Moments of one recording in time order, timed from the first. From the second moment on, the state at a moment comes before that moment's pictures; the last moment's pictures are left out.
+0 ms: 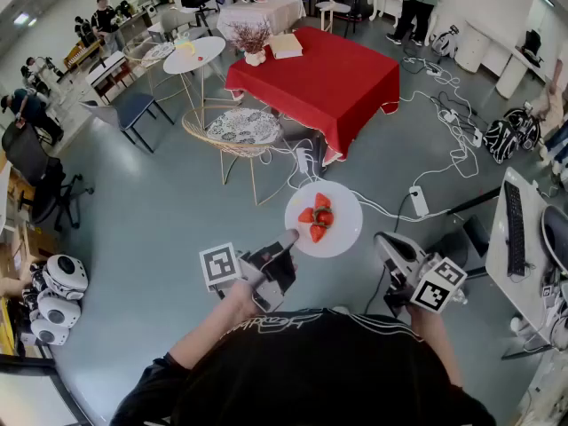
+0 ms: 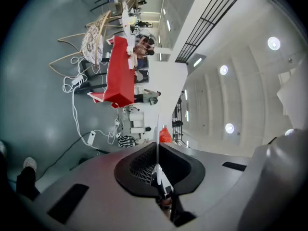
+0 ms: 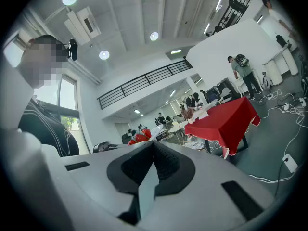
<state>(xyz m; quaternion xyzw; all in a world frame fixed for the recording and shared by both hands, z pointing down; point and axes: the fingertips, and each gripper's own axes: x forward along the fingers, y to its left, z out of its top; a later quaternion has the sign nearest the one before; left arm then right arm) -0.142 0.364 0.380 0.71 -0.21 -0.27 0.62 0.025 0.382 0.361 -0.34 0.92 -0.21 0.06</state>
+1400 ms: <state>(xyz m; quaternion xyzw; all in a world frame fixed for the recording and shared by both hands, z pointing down) 0.016 0.340 0.387 0.70 -0.22 -0.26 0.63 0.179 0.362 0.380 -0.33 0.91 -0.25 0.10</state>
